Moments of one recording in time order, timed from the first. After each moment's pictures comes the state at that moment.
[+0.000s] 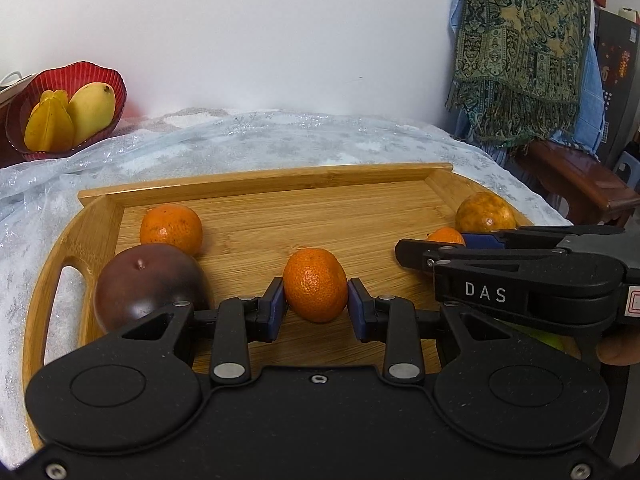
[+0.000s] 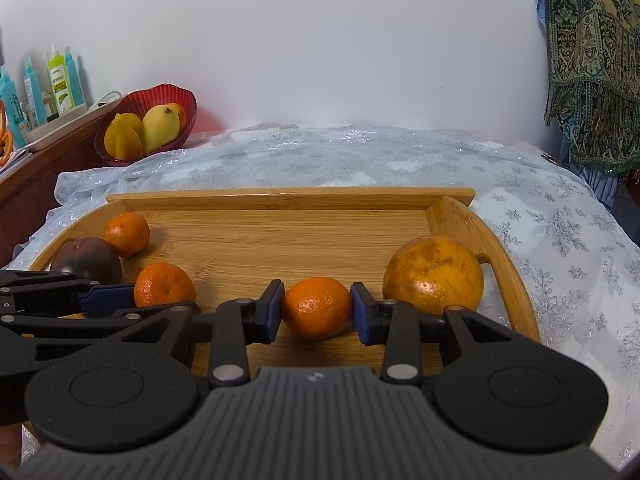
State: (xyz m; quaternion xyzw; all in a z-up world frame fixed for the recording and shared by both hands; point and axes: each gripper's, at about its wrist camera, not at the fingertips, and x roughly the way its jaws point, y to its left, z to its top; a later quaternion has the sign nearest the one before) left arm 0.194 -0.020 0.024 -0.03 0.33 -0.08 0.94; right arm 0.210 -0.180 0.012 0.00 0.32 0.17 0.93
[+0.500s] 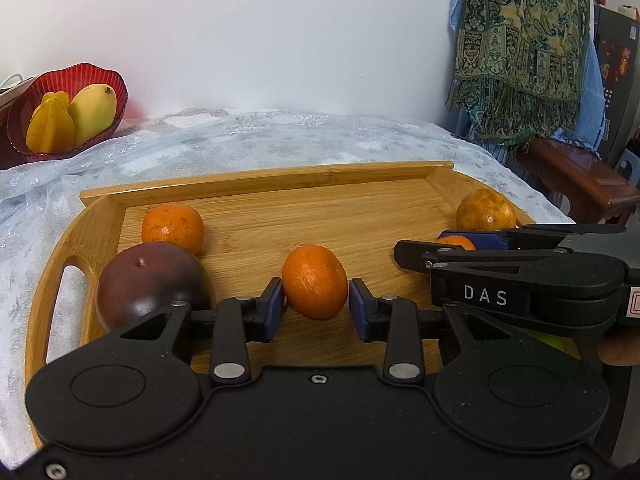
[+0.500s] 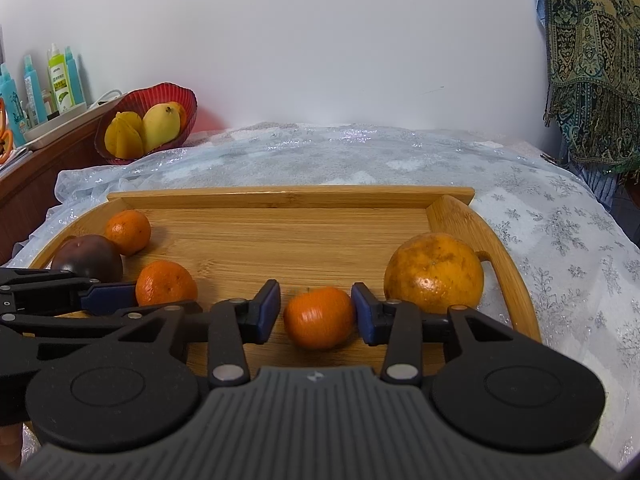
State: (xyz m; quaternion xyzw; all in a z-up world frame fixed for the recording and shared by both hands) left arm 0.193 -0.021 0.024 -0.03 0.33 -0.08 0.94; right arm 0.209 -0.180 0.011 0.00 0.32 0.17 0.93
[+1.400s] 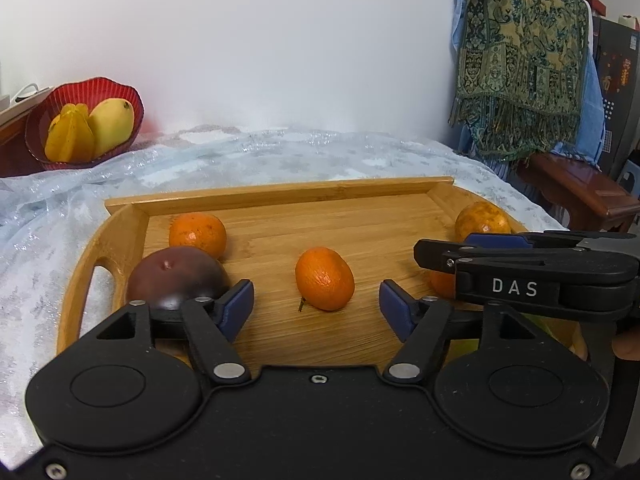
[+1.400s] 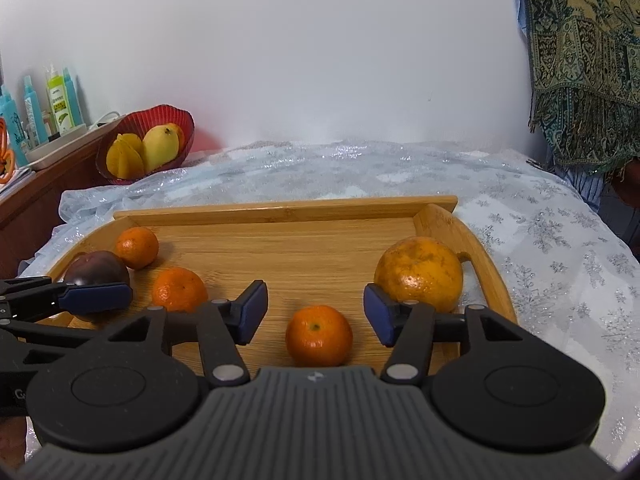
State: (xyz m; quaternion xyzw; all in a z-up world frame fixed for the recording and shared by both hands) left arm 0.169 -0.011 0.034 -0.03 0.30 -0.07 0.95; right arm 0.187 -0.188 0.023 0.02 0.30 0.16 0.94
